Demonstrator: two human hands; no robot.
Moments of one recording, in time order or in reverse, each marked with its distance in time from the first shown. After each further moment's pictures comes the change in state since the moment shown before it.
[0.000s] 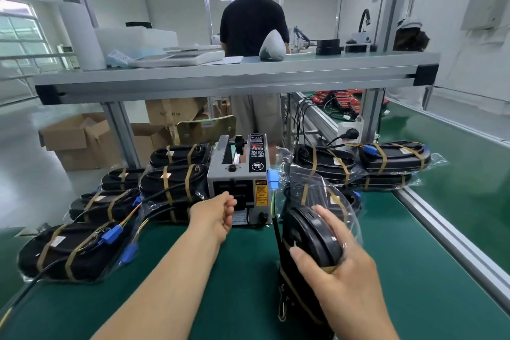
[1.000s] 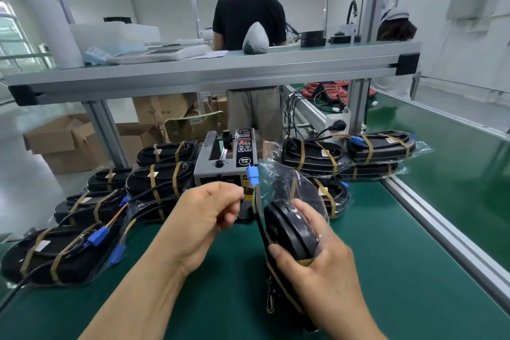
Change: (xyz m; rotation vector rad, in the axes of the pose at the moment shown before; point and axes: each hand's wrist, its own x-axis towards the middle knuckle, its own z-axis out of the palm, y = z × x) left_hand -0.109 0.015 -0.020 0.261 -0.549 0.439; right_hand 0.000 0.008 0.005 -0.060 -0.034 -0.092
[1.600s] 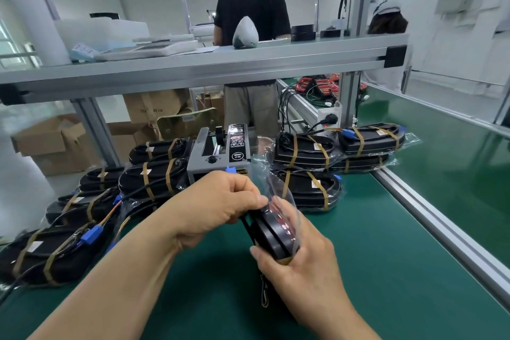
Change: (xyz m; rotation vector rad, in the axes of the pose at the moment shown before) left_hand 0.000 0.030 0.020 0.458 -0.298 -0.066; right_hand -0.007 -0.007 0.011 -0.032 -0.035 -0.089
